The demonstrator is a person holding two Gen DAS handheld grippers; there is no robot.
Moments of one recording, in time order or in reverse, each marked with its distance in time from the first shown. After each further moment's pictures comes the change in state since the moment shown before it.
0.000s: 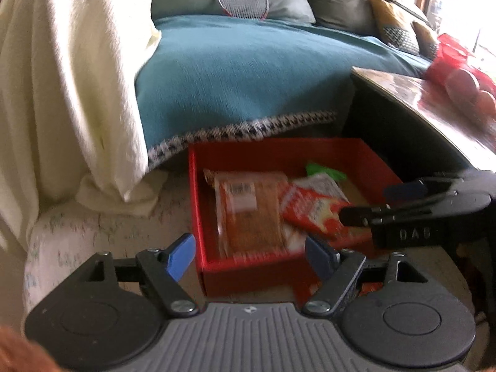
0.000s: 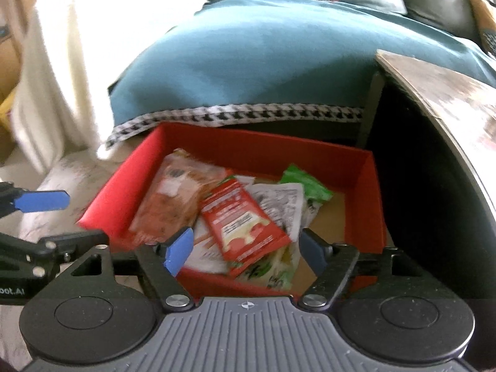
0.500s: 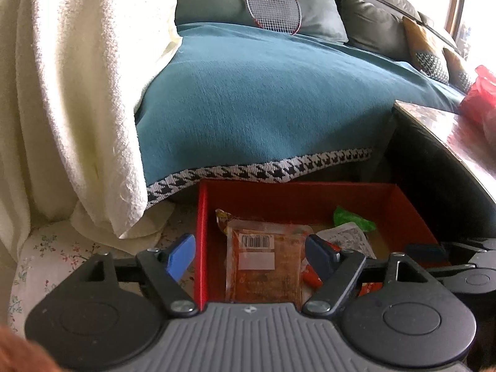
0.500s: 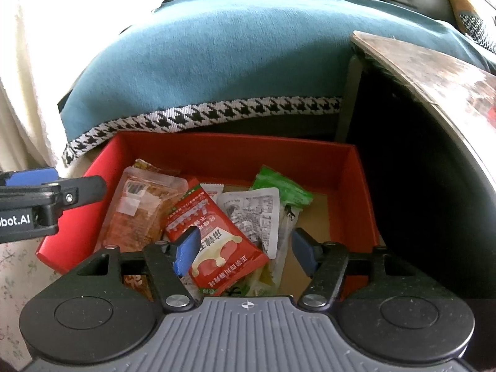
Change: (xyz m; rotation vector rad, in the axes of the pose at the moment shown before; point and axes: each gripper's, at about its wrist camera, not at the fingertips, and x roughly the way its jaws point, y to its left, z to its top) left arm 0.051 0.009 0.044 -0.093 -0.063 0.069; right arm 0.035 -0.017 0.010 0.102 0.007 -0.103
